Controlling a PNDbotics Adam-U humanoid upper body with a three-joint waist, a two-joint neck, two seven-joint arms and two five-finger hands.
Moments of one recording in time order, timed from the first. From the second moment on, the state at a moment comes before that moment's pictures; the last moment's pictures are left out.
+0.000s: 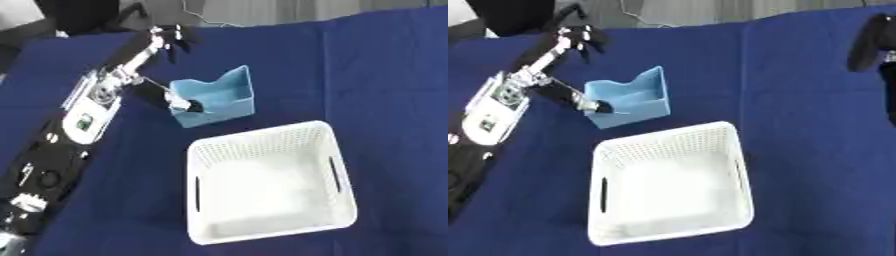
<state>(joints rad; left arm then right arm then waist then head) -0.51 0.55 -0.03 -1.43 -0.46 -0.41 -0.12 -0.57 -0.20 0.07 -1.99 -0.82 -0.24 0.82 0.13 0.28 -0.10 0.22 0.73</state>
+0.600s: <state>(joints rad) -0.50 0.55 -0.04 -1.39 -0.48 -0.43 -0.13 -0.57 -0.20 0.07 -1.99 -0.82 -0.24 0.83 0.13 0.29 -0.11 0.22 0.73</state>
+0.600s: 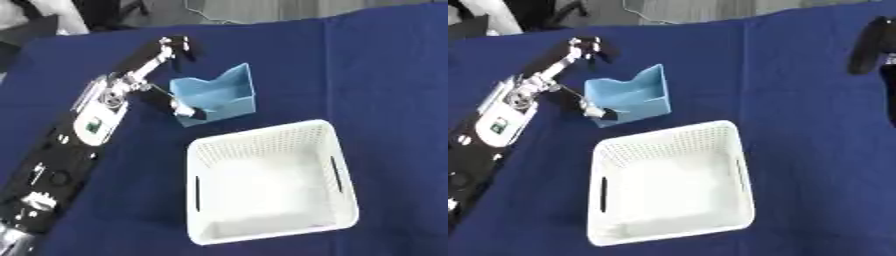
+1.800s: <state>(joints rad) -0.44 0.53 -0.07 -1.38 -0.46 -0.44 -0.15 -0.57 -0.20 0.07 -1.99 -0.82 -0.23 0.84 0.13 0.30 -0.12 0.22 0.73</state>
